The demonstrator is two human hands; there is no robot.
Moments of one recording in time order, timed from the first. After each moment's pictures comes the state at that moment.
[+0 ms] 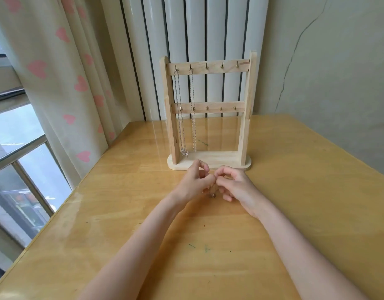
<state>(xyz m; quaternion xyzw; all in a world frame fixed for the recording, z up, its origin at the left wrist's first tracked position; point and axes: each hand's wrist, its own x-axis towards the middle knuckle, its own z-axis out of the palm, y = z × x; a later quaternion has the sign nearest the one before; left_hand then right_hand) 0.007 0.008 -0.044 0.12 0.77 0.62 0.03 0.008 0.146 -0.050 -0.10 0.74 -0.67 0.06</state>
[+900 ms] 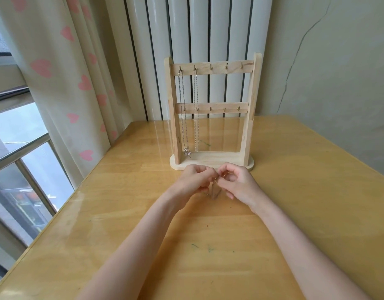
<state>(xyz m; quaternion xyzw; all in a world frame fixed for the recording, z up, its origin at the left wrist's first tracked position) 0.010 0.001 -0.033 0.09 0.75 0.65 0.08 0.006 0.146 -0.048 -0.15 0.77 -0.62 0.00</state>
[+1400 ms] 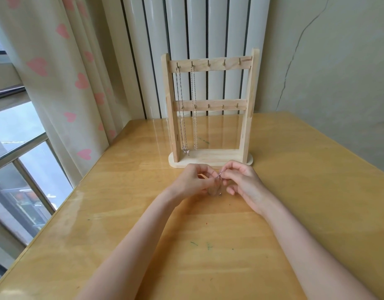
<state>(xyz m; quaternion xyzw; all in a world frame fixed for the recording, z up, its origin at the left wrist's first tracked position) 0.010 -0.002 -0.036 0.15 0.81 0.57 0.08 0.002 0.154 -0.053 -0.09 0.68 -0.73 0.05</state>
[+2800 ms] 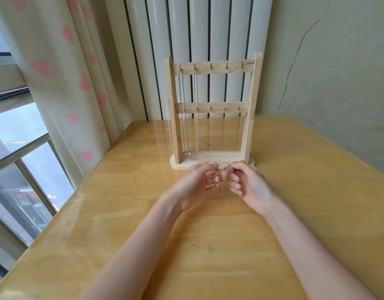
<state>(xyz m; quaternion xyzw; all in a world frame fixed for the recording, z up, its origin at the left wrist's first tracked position) 0.010 0.006 -0.032 0.08 0.56 0.81 0.18 0.002 0.155 -0.045 -0.06 0.54 -0.83 0.10</state>
